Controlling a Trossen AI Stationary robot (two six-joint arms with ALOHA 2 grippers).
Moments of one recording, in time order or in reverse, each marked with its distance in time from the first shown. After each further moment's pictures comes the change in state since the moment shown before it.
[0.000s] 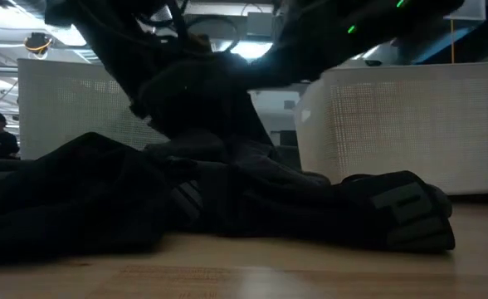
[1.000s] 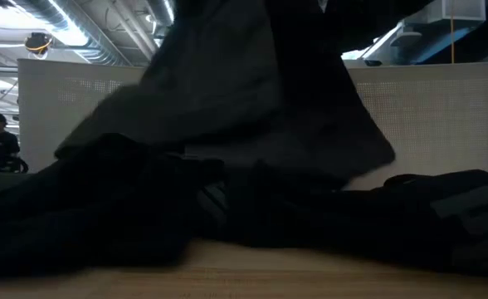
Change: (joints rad) left arm -0.105 -0.178 0.625 -0.221 -0.645 0.867; right arm 0.132 -0.198 0.000 -0.344 0.341 0.117
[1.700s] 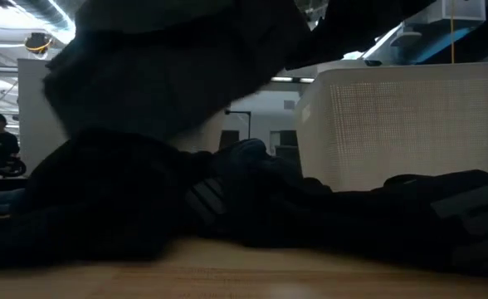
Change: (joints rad) left arm 0.142 -0.182 0.163 0.730 -0.014 0.970; right arm 0.000 0.000 -0.001 -0.015 -0.029 0.041
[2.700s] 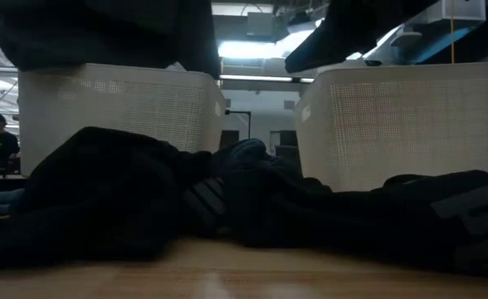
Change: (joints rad) left arm 0.702 -0.014 0.172 -0.261 0.532 -0.284; right arm -0.001 0.000 0.000 -0.016 0.000 0.048
